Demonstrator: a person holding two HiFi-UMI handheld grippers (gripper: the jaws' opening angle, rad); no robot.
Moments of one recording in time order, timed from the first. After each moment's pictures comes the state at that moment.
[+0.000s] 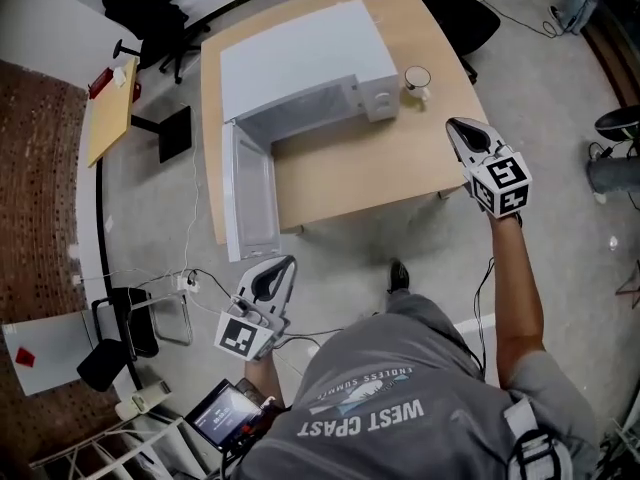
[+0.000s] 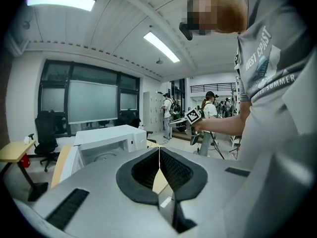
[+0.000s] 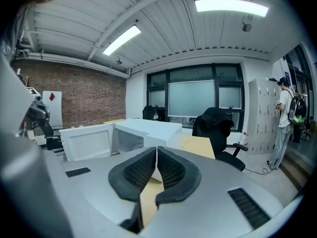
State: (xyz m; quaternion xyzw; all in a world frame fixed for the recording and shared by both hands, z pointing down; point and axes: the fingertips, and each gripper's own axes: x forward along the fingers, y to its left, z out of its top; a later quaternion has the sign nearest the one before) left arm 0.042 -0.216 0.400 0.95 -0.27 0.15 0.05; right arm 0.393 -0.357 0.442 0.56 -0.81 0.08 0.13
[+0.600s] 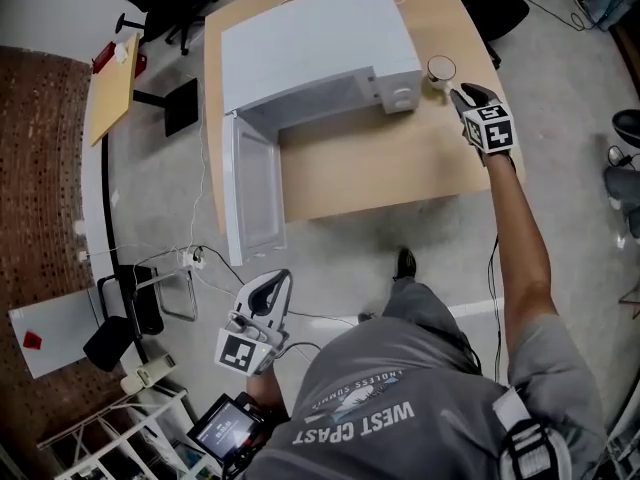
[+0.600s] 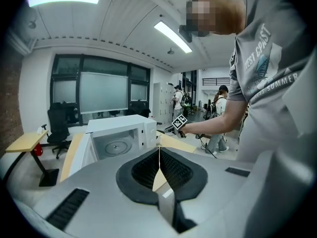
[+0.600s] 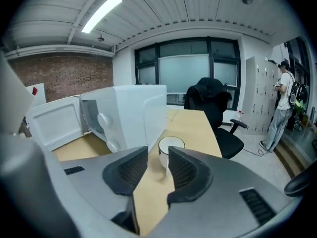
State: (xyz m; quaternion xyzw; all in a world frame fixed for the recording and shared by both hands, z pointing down) left arm 0.026 -0.240 0.424 0.92 -0.33 0.19 0.09; right arm 0.450 -0.510 0.613 0.58 -0.77 0.17 0.21
